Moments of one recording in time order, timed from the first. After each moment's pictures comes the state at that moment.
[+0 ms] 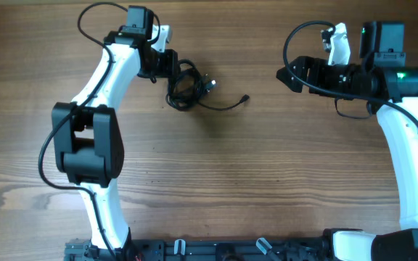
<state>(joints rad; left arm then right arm) -0.15 2.15 1.71 -0.77 0.26 -0.08 0.00 1.49 1.41 -0.94 -0.61 0.15</state>
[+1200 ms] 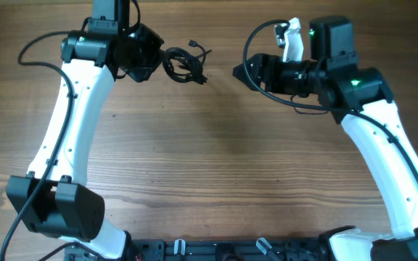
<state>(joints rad) -0.15 1.75 1.71 -0.96 0.32 -1.11 0.29 1.49 1.41 -0.72 -0.57 0.46</state>
